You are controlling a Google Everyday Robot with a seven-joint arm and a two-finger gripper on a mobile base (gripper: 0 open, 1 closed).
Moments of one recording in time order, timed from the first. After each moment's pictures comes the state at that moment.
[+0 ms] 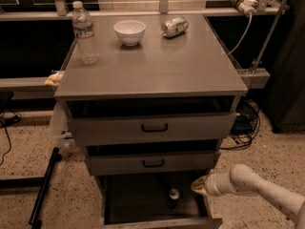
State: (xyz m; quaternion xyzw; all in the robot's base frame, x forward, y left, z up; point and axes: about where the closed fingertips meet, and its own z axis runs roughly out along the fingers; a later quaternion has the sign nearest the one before) arm 0.555 -0.221 0.305 -0.58 0.74 0.15 0.31
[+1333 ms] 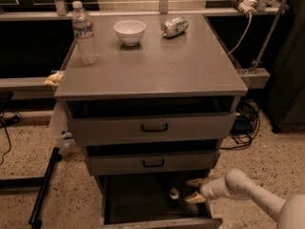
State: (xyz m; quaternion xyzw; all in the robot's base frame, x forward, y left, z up) arm 0.560 -0.204 0.249 -0.57 0.73 0.20 0.33
